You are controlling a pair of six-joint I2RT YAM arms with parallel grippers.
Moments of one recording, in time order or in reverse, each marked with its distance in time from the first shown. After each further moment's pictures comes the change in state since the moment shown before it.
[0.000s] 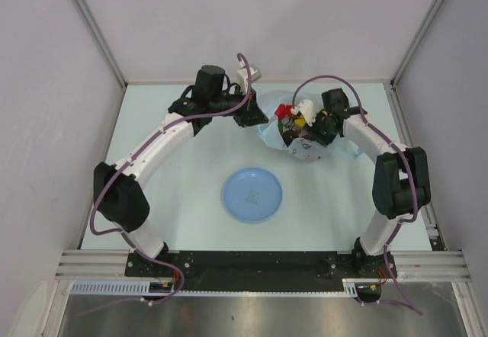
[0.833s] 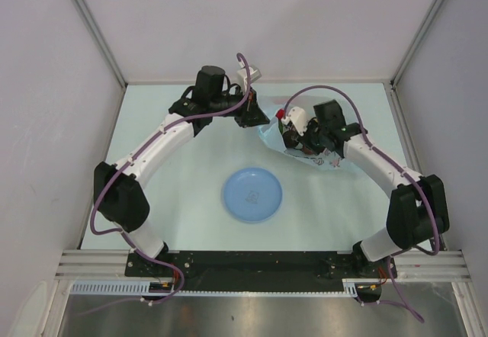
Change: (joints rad) left arm 0.000 0.000 -0.013 0.023 0.031 -0.043; right arm 0.118 -0.245 -0.222 0.104 0.021 0.088
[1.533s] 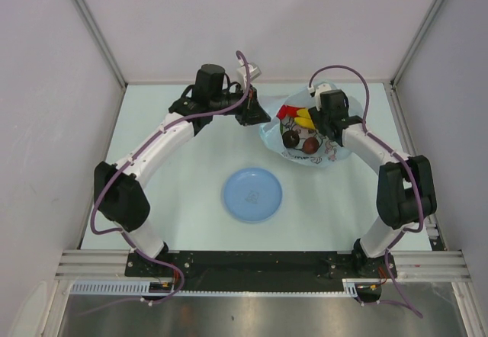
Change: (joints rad) left arm 0.000 0.004 0.012 0.018 0.002 -0.019; right arm -0.087 0.169 0.065 0.252 0.438 0.397
